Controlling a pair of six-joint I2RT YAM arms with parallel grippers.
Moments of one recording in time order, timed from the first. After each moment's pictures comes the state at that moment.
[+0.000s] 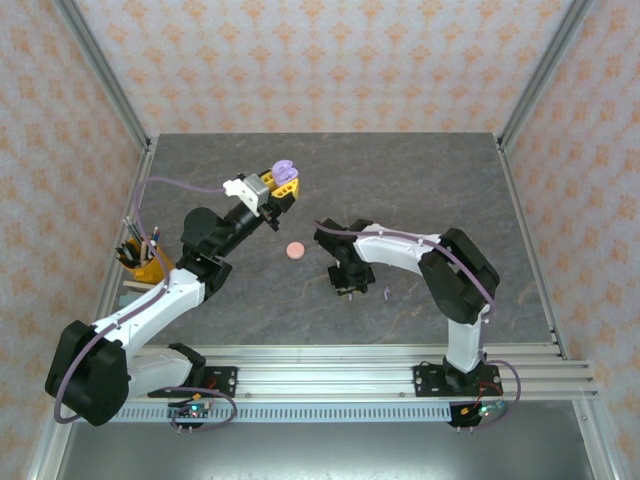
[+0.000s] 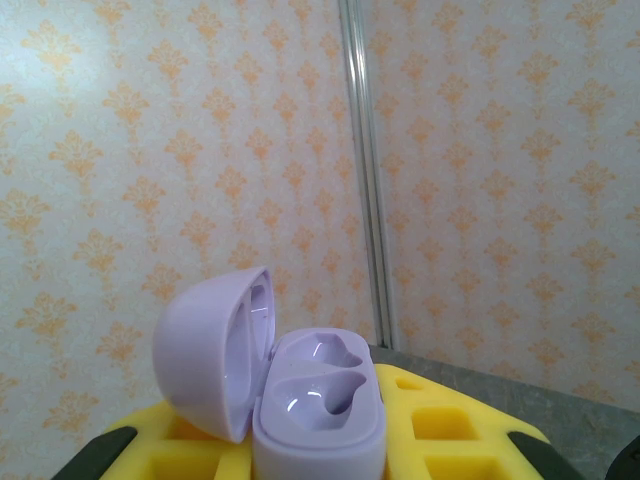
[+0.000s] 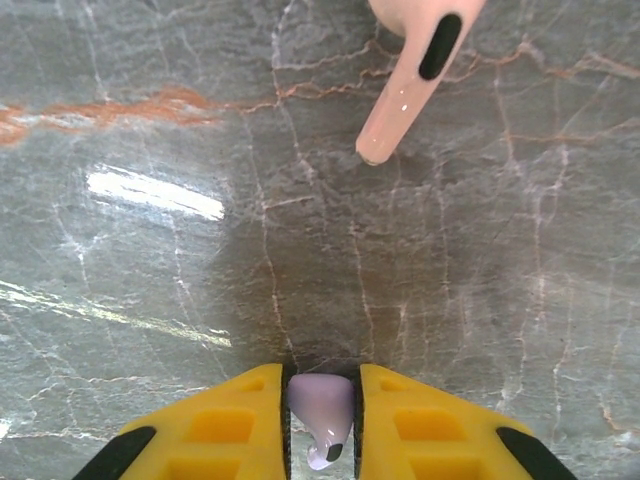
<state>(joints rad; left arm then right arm) -0.42 1.16 0.68 0.79 0.34 0.03 0.80 1.89 1.23 -0.91 -0.07 0.53</state>
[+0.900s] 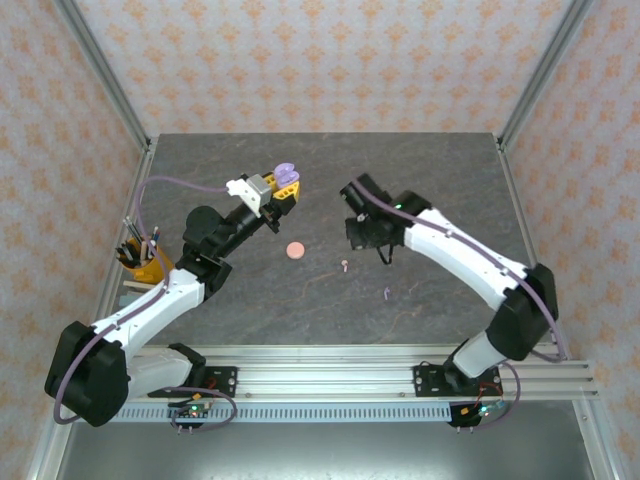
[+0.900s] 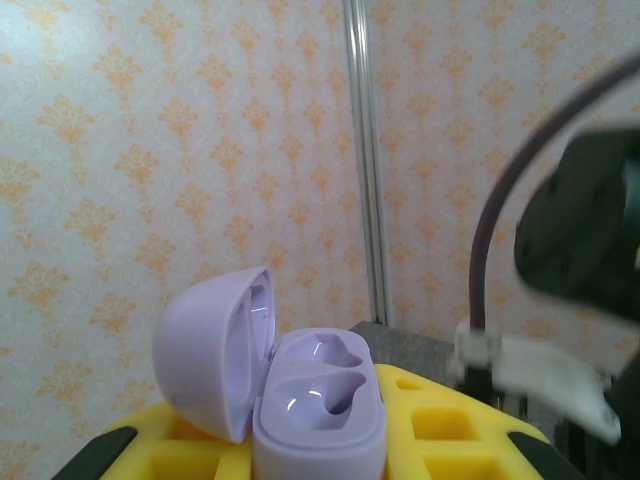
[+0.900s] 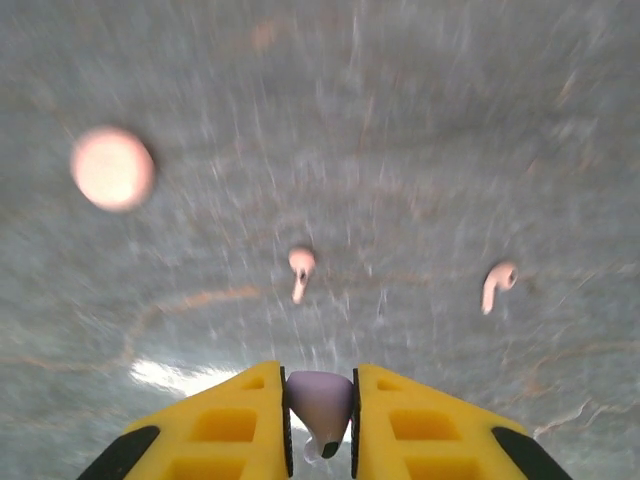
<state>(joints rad) -0.42 1.15 0.68 0.73 0.34 0.03 0.71 1.52 1.42 -1.00 0.15 0.49</state>
